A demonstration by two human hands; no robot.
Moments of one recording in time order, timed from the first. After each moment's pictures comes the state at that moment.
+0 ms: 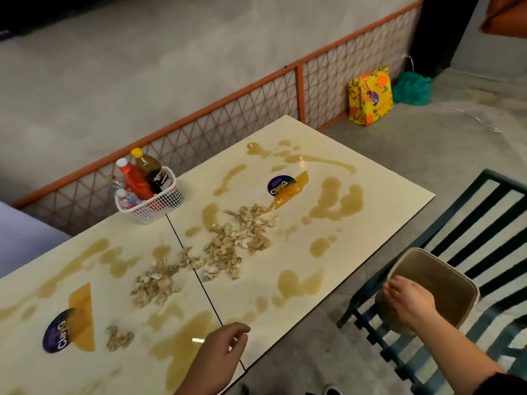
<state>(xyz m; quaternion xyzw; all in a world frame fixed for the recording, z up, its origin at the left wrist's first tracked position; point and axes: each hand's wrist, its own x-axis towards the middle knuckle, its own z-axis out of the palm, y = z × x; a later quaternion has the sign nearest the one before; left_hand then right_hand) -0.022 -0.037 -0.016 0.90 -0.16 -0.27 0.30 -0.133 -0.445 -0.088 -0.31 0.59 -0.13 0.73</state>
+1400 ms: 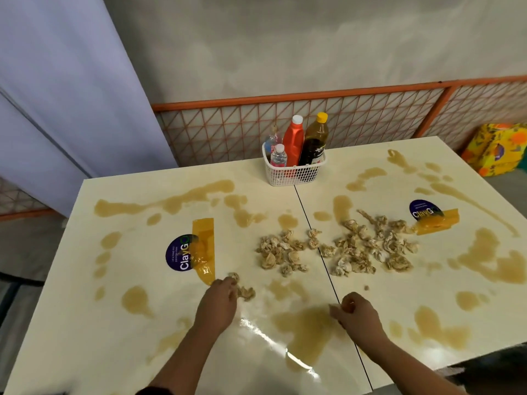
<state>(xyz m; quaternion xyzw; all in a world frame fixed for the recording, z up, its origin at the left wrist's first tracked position) 0.130 0.294 -0.109 0.94 0.01 -0.13 0.30 0.066 -0.037 -0.068 -0.84 0.30 0.13 0.43</state>
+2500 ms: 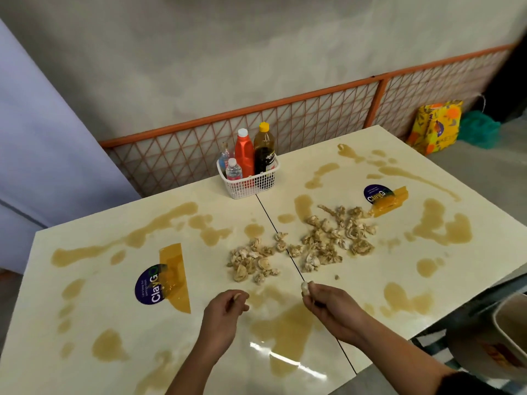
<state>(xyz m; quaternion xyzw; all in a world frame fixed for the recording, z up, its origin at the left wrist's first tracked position) 0.106 0.221 -0.028 0.81 0.02 -0.16 0.56 0.066 -0.039 -0.038 -0.36 0.33 0.11 0.87</state>
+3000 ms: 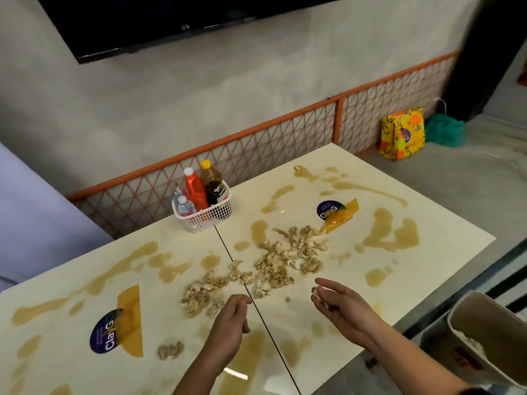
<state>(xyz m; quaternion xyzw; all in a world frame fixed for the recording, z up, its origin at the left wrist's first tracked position) 0.087 0.056 0.011 0.82 -0.01 -0.23 0.53 0.020 -0.211 -0.009 -0.34 0.33 0.04 0.88</state>
